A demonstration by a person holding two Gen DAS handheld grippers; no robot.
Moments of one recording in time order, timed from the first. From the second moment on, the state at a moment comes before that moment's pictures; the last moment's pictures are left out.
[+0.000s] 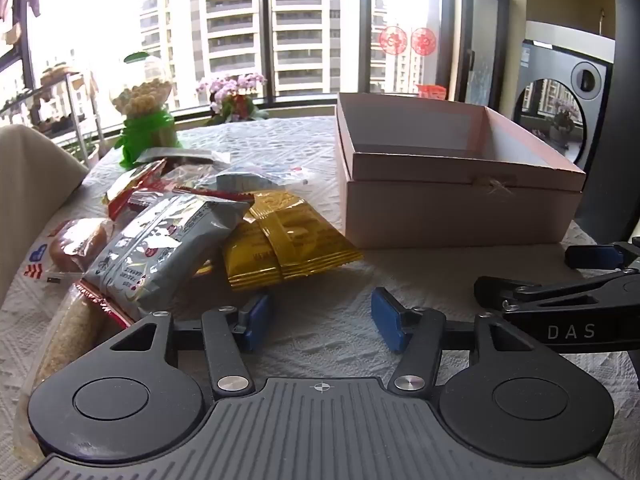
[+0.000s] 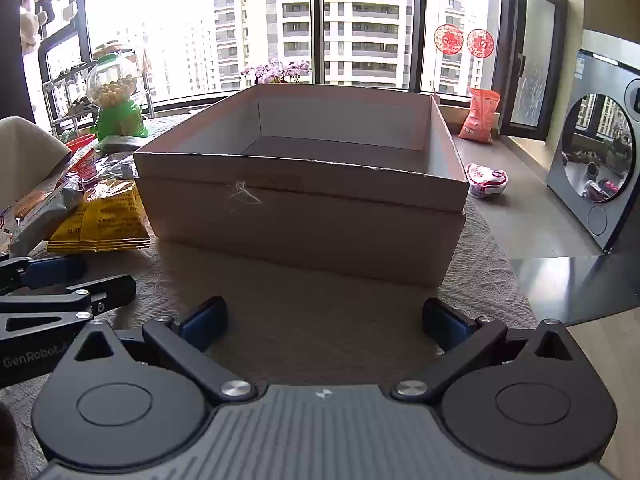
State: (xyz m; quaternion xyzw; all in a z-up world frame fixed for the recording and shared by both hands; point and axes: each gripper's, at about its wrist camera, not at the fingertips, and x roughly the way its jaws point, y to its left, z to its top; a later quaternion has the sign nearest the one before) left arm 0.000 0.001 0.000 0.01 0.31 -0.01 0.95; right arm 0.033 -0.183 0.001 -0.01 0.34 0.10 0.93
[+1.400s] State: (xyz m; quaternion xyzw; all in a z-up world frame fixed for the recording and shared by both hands) left arm 0.000 0.001 0.000 0.02 0.32 -0.01 0.95; right arm 0.033 -0.183 0.001 -0.01 0.34 0.10 0.93
